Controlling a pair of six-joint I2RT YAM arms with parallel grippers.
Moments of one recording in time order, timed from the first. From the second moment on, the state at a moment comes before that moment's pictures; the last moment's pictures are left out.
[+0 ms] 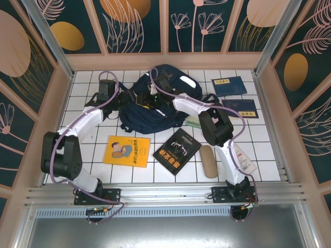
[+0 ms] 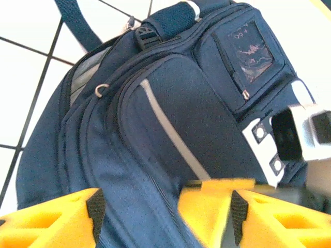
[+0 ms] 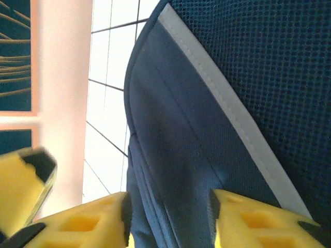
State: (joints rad) left arm -0.21 1.60 1.12 -0.22 0.18 -0.66; right arm 0.68 2.27 1.80 -0.20 -0.52 0.83
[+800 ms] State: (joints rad) left arm -0.16 2.19 1.62 -0.27 0.21 -0.62; right arm 0.45 1.95 1.30 -0.36 -0.08 0.93
